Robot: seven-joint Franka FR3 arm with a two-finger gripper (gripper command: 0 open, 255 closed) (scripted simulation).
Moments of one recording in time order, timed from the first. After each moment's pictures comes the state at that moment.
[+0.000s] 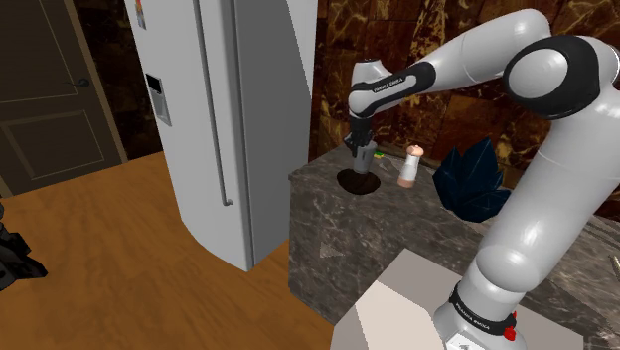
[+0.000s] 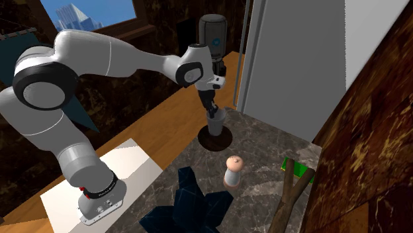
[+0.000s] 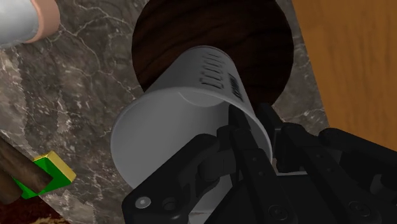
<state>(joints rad) -0.08 -0.02 -0.19 -2.08 -0.18 2.15 0.12</state>
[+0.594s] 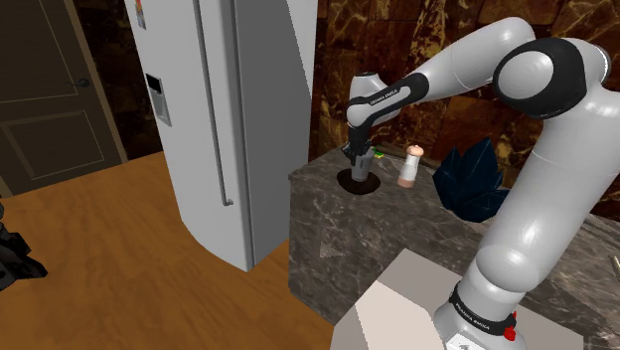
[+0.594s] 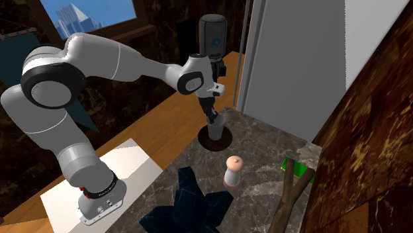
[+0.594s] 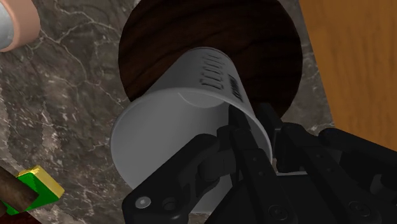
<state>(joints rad) -0.08 0.02 -0.19 -2.14 -0.18 2.25 0.13</state>
